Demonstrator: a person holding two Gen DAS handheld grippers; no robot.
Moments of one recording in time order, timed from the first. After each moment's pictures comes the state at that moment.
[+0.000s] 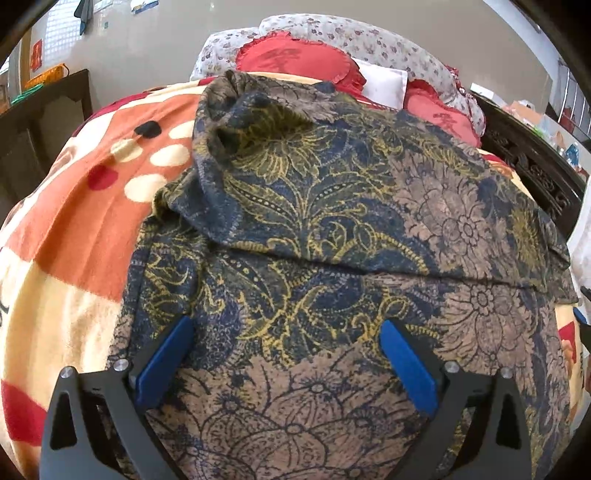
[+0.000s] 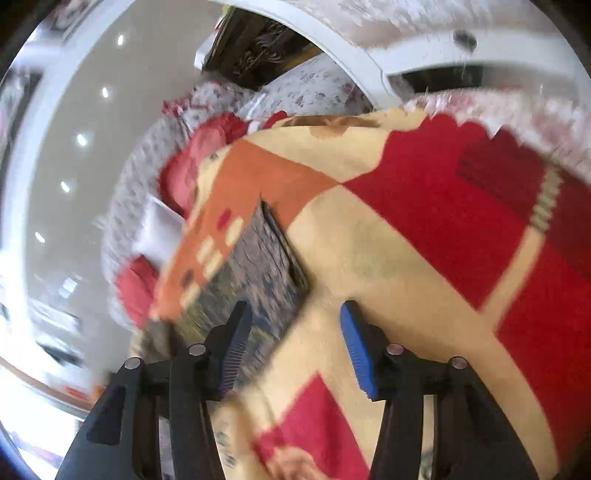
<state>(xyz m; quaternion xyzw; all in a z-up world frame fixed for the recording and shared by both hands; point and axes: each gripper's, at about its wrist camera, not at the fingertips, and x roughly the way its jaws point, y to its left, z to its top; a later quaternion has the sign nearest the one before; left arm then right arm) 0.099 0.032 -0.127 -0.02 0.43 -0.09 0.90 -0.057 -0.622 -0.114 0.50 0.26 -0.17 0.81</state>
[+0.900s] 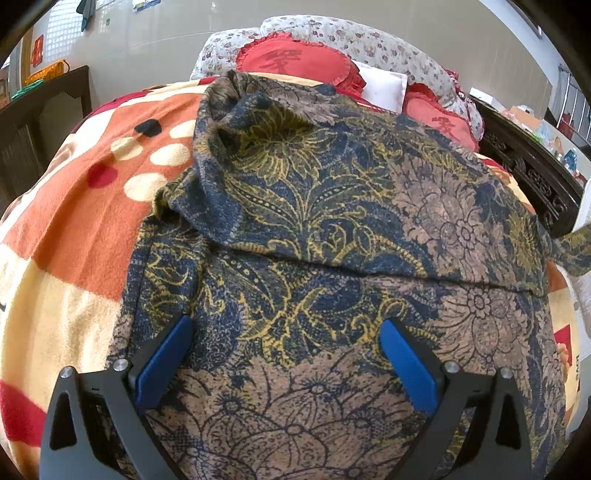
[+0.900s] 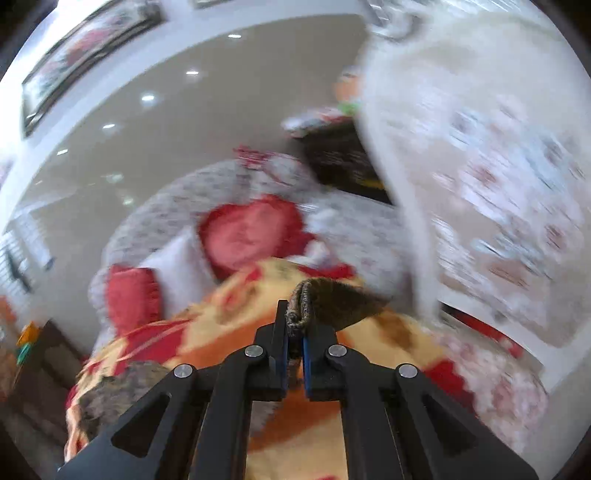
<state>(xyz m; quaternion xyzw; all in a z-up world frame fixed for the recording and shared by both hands) 0.100 0.035 -0.127 -0.04 0.43 -0.09 0.90 -0.008 -0.582 0.133 0.20 0.21 -0.17 0.94</state>
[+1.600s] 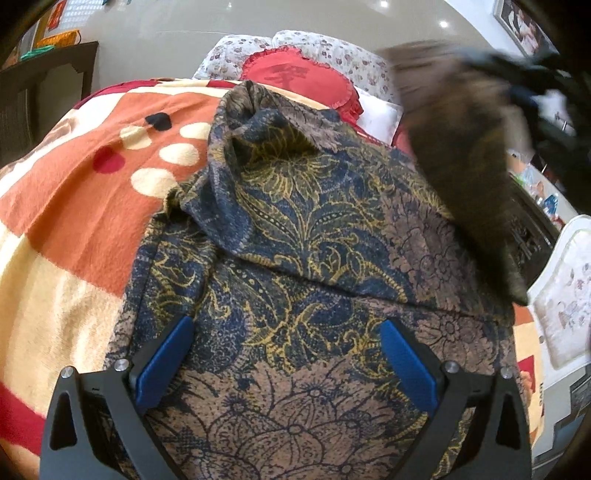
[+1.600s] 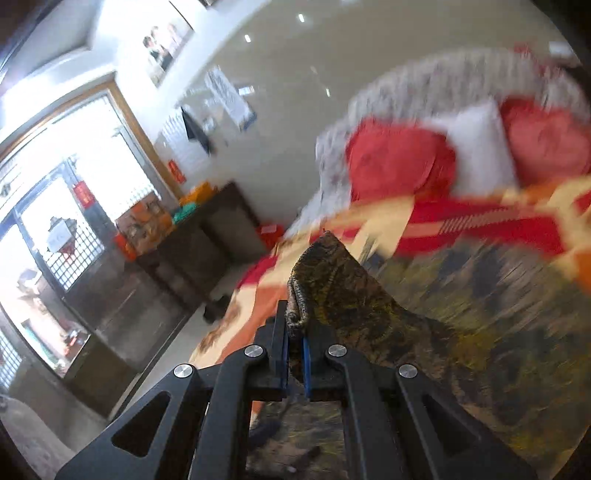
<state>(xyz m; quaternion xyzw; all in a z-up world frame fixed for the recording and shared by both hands) 0.097 0.064 -0.124 -0.13 0.41 -0.13 0.89 0.170 -0.155 0.017 0.19 0.36 0.24 0.88</state>
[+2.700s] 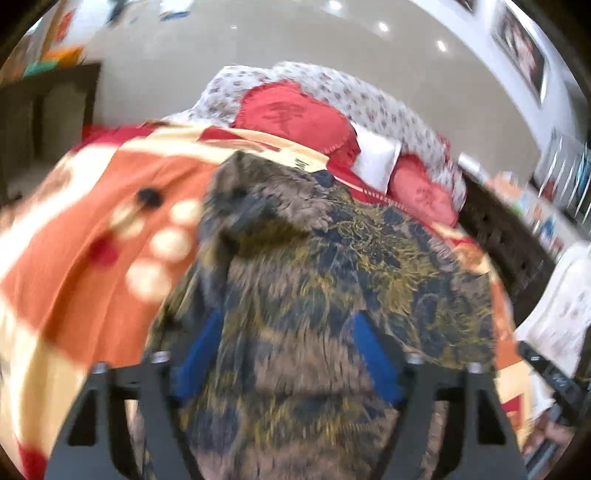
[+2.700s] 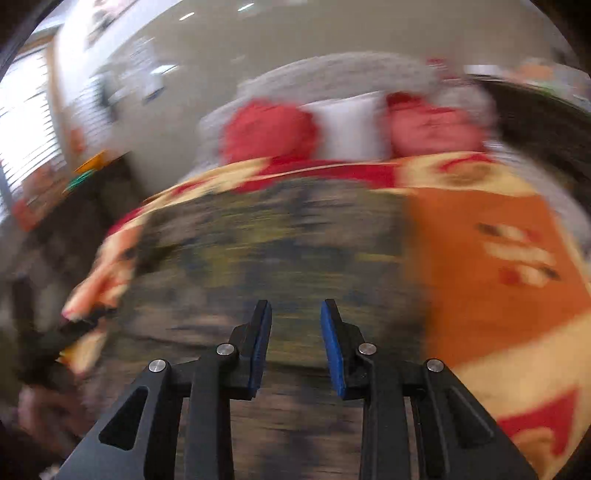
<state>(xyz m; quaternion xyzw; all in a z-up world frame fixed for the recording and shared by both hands) 0.147 0.049 -0.070 -0.11 0.37 -0.12 0.92 0.066 -0.315 -0.047 0.10 0.35 -0.03 0.93</state>
